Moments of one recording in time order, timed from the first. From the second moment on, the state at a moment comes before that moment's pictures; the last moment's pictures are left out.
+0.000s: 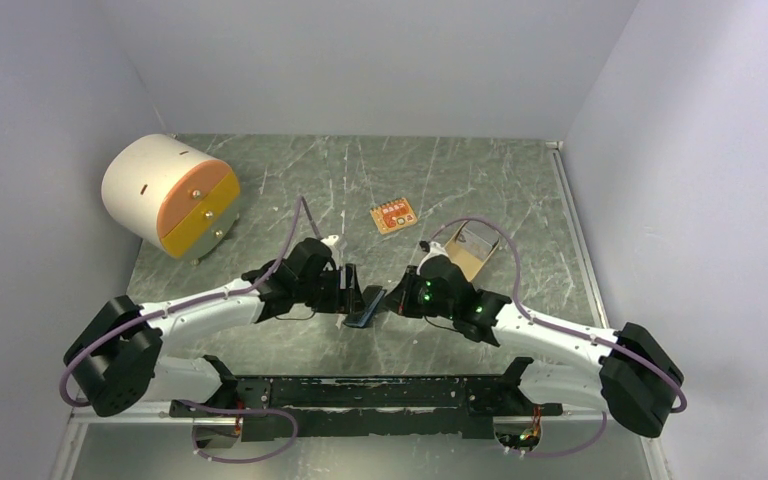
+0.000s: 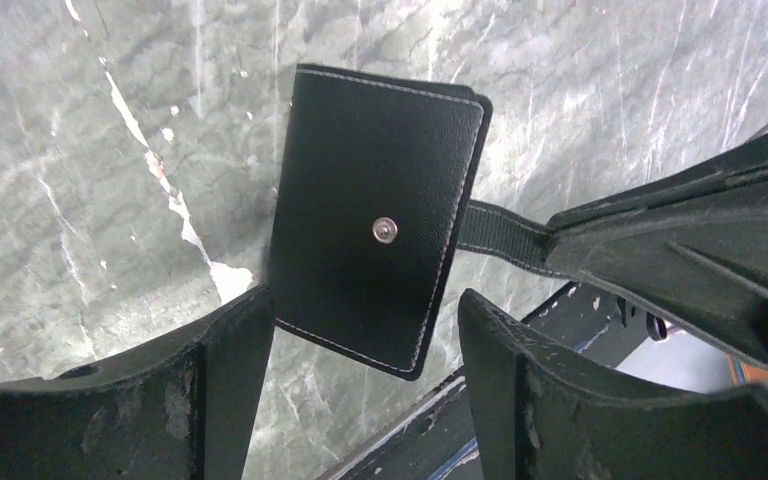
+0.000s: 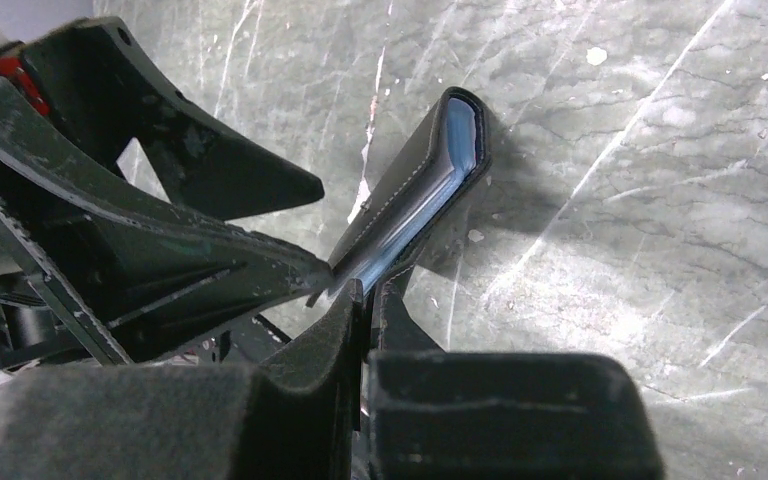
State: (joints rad) left arm -0.80 1.28 0.62 -0.12 0.18 -0.72; right arm 0.88 1.11 0.50 0.02 -0.01 0.90
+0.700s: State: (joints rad) left arm -0.77 1.34 0.73 -0.18 0.20 -0.64; right arm 0.88 1.08 0.49 0.01 -0.01 0.88
